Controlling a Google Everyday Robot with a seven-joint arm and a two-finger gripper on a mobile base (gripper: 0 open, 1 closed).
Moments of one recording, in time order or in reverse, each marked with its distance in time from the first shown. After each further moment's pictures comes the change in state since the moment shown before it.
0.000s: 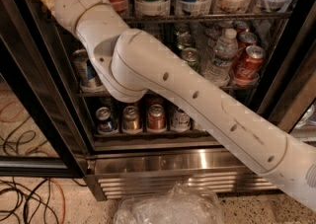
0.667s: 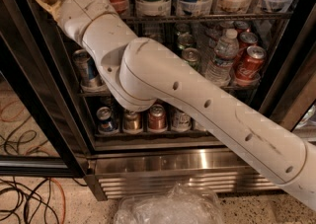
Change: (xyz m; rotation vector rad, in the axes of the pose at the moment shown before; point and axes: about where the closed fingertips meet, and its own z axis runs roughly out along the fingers) arm -0.002 0.006 -0.023 -0.033 0.019 -0.036
